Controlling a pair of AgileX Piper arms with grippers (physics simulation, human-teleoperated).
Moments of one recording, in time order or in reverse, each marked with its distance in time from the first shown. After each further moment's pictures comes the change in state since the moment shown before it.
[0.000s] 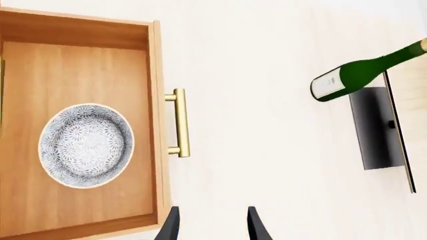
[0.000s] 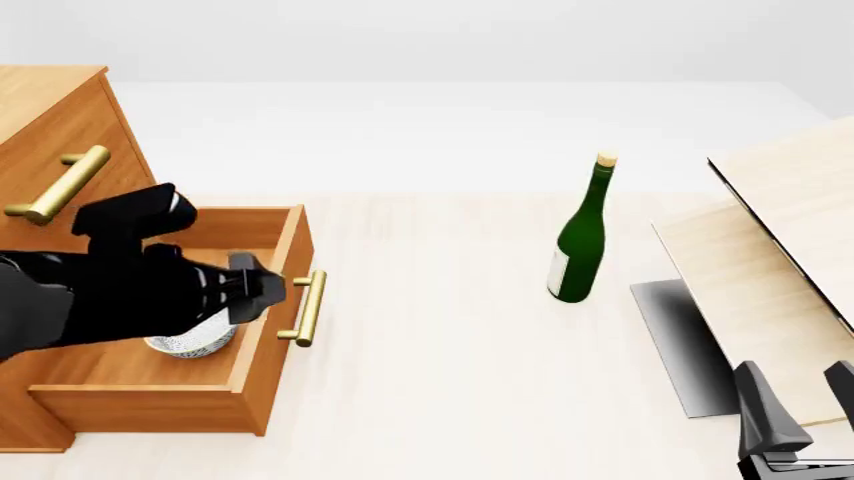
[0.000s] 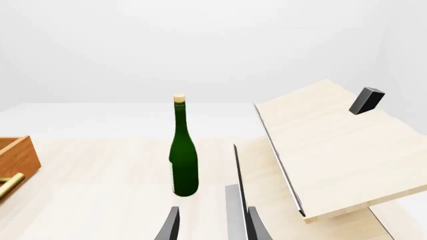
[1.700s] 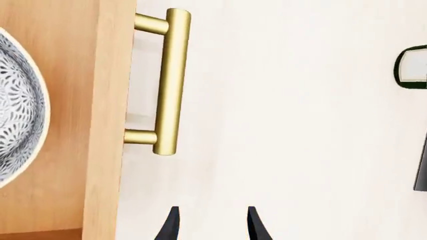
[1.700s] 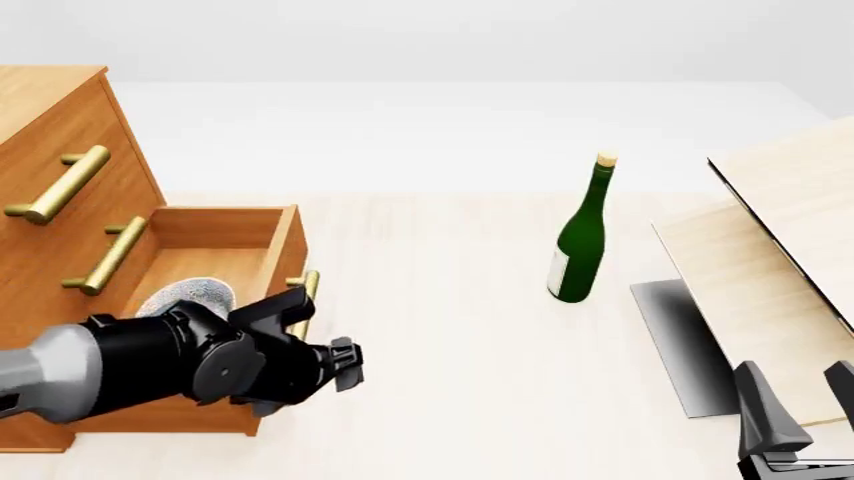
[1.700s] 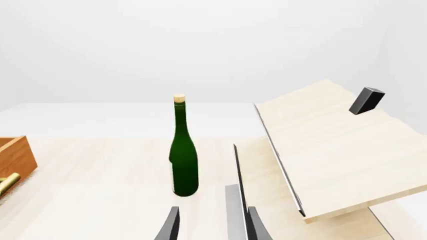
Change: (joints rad) left arm -0.149 0.469 0.159 -0.335 -0.332; right arm 0.000 0.000 0.000 0.000 0.000
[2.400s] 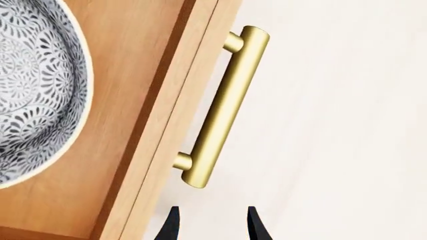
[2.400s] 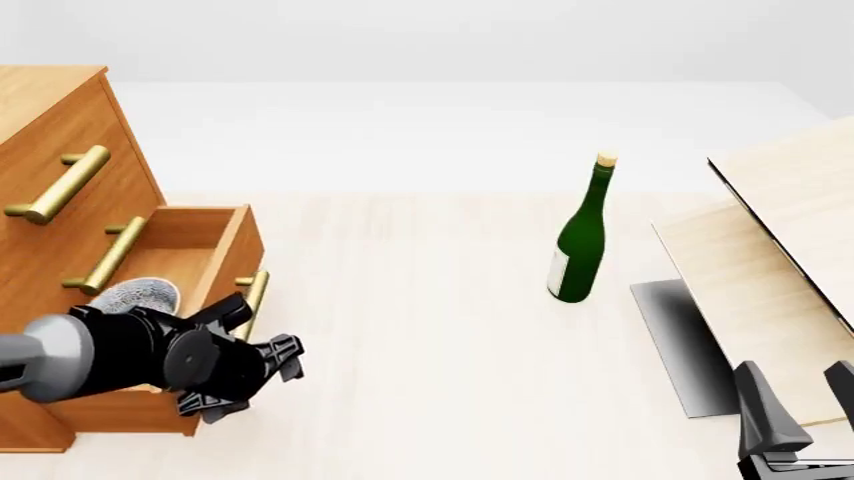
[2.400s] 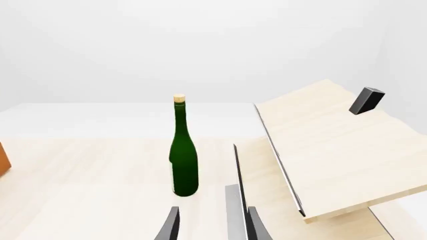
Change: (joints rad) left arm 0.264 0.074 0.073 -0.064 0.007; right arm 0.000 0.000 0.000 0.000 0.000
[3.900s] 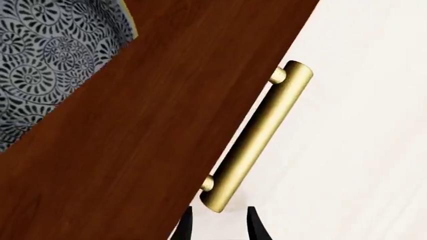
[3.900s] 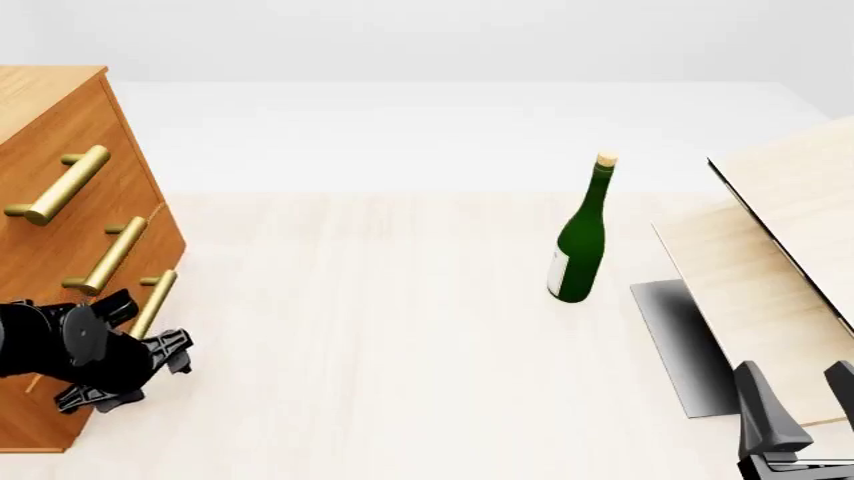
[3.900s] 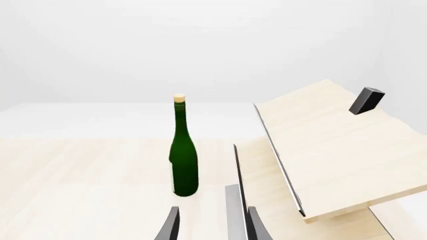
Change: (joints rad) left arm 0.516 0.062 -0.017 -0.010 0.371; right arm 0.000 0.000 0.000 0.000 0.000
